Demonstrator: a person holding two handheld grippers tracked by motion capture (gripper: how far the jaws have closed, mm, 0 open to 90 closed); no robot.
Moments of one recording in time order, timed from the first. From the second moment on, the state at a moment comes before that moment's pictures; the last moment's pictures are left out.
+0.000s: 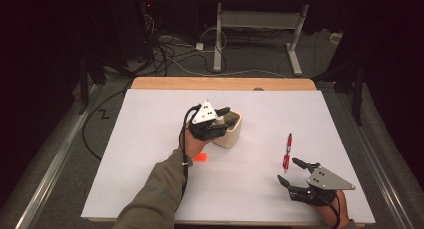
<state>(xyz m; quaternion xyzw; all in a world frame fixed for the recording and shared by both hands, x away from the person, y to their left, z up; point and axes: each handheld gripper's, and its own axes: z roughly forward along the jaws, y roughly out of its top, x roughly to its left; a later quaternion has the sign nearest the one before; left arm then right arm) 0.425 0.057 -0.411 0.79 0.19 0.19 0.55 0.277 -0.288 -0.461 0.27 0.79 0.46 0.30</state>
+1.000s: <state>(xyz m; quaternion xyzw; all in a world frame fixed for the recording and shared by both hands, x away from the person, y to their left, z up) 0.395 0.094 -0.398 0.88 0.13 0.22 0.39 0.277 -0.286 -0.462 0.27 0.79 0.45 0.30</state>
